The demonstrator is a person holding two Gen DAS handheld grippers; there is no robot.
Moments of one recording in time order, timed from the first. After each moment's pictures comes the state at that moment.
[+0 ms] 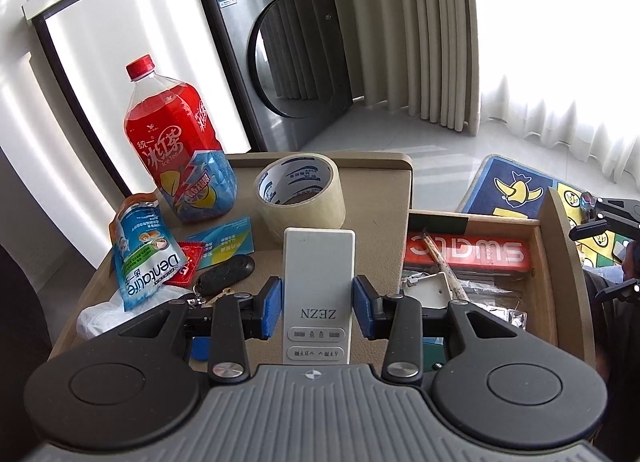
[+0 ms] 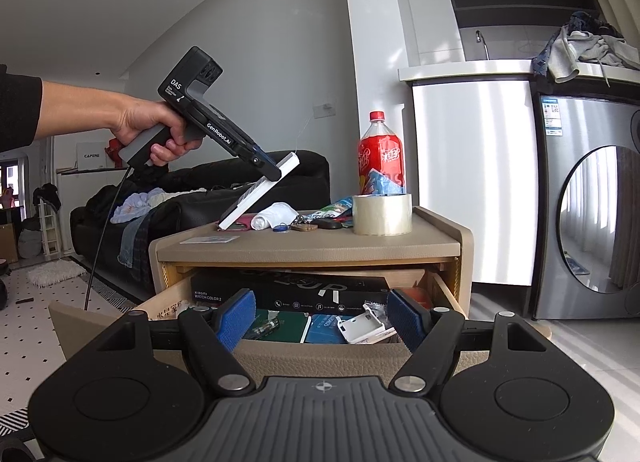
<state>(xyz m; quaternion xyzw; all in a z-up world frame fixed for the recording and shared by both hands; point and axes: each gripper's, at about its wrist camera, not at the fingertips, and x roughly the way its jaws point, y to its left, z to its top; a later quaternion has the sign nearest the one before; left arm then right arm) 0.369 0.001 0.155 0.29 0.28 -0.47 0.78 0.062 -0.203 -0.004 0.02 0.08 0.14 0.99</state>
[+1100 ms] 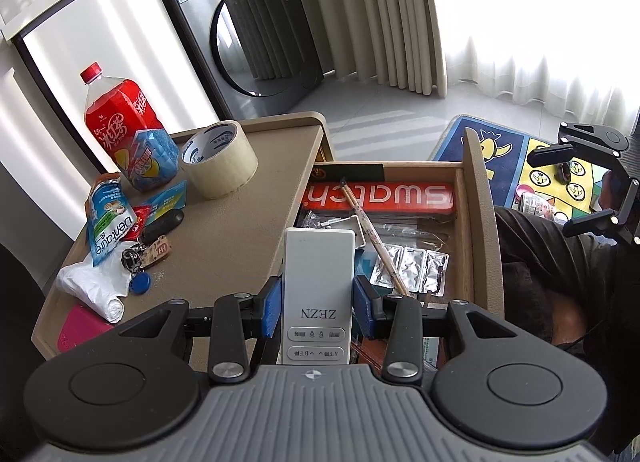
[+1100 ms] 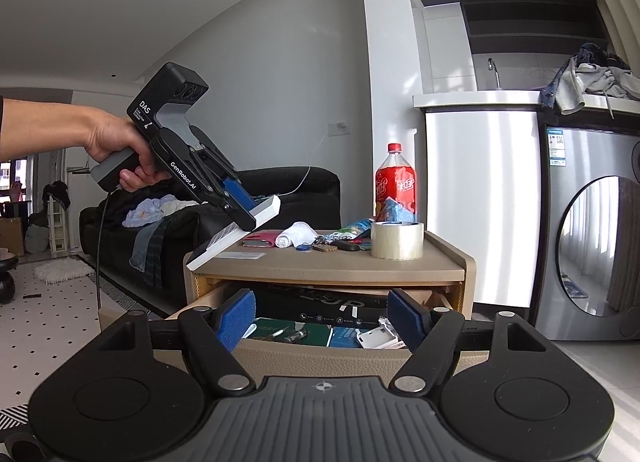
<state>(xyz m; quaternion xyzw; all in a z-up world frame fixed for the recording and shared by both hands) 0.243 0.016 0.140 0.34 0.29 -0.47 0.76 0.013 -0.189 0.019 0.00 0.06 0.14 0.99</state>
